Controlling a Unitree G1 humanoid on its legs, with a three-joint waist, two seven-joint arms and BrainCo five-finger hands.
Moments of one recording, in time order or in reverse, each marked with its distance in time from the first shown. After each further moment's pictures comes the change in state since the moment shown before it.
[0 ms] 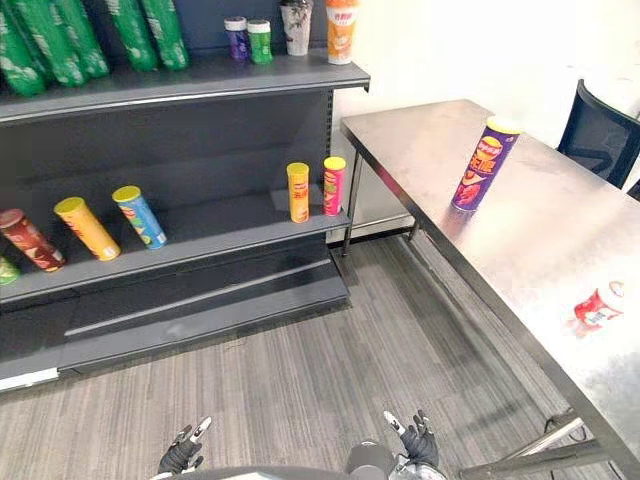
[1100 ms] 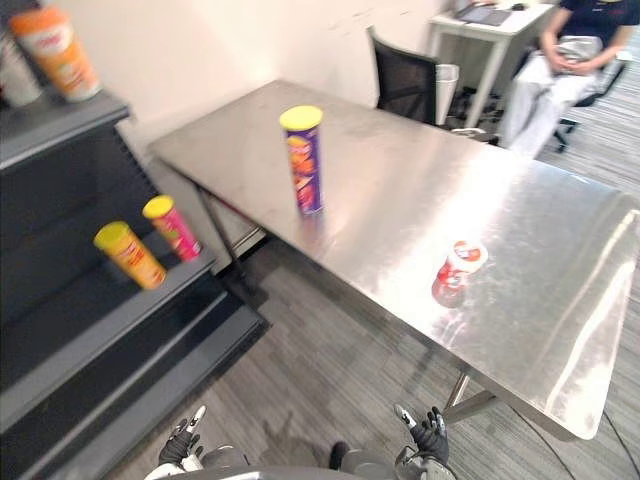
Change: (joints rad) left arm -0.020 -0.036 0.072 -0.028 -0.054 -0.023 0.014; right arm 0.015 -0.008 0.029 -0.047 0.060 -0.017 -0.090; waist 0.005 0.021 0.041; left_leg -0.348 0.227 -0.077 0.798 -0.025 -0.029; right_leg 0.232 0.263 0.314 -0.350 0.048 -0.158
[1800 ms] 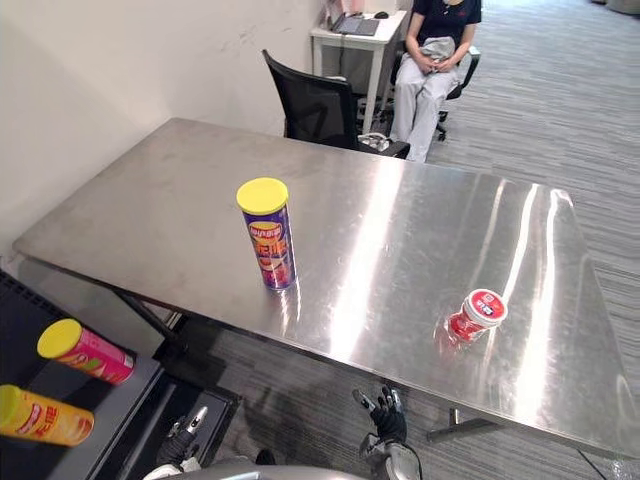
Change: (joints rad) left arm 0.020 0.004 -0.016 -0.013 0.084 -0.013 0.029; right arm -0.017 0.078 0.130 -0.029 -0.031 -0.029 0.043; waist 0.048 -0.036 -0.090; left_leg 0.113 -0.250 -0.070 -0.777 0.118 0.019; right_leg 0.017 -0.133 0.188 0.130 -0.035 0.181
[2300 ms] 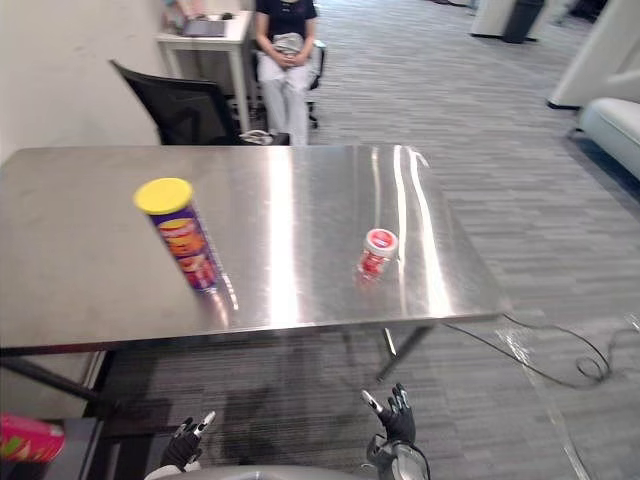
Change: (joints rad) left arm -0.033 0.062 -0.100 0.034 0.084 0.027 -0.001; right arm 0.005 -0.040 -0.005 0.047 0.000 -0.038 -0.019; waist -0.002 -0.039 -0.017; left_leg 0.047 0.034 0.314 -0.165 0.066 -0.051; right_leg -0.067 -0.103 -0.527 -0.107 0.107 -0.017
